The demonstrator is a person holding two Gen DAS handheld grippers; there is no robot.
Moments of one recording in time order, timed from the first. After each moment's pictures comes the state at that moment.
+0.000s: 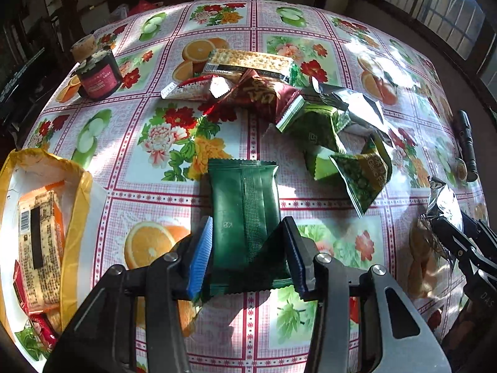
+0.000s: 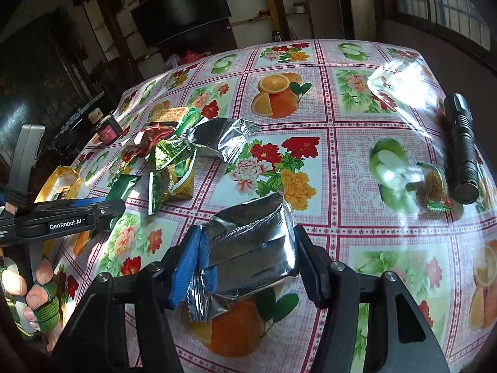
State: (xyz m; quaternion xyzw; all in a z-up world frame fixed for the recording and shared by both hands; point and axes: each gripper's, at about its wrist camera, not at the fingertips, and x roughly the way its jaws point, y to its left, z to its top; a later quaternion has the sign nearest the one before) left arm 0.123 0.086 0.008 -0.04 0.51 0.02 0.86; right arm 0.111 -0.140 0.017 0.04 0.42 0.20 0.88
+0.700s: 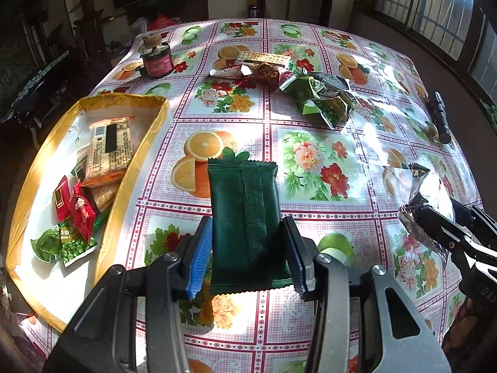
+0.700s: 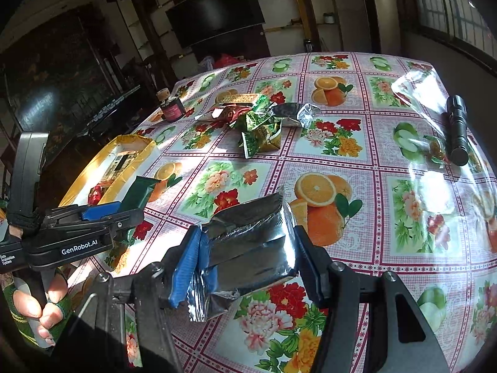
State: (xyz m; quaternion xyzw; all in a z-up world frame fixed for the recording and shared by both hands) left arm -0.008 0.090 0.036 -0.04 0.47 0.05 0.88; right arm 0.017 -0.108 0.037 0.02 0.40 0.27 0.88
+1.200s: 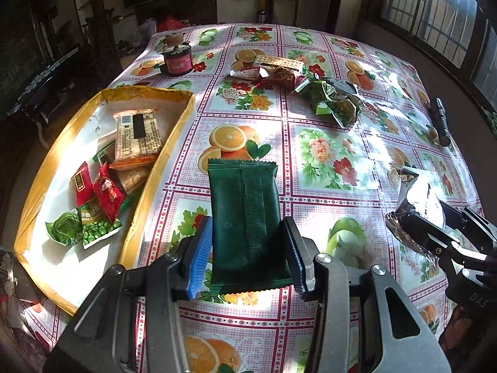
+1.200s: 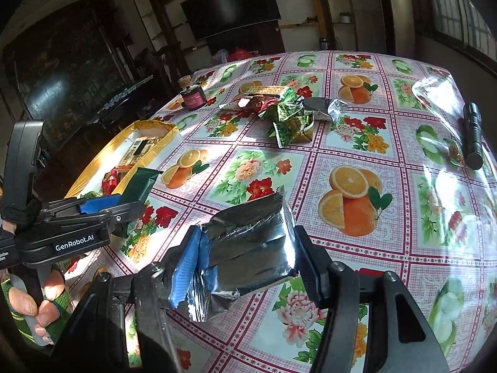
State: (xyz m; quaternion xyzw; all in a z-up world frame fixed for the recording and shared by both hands) left arm -0.034 0.107 0.042 -0.05 0.46 0.07 0.88; right arm 0.001 -0.083 0.036 0.01 0.40 0.29 0.87
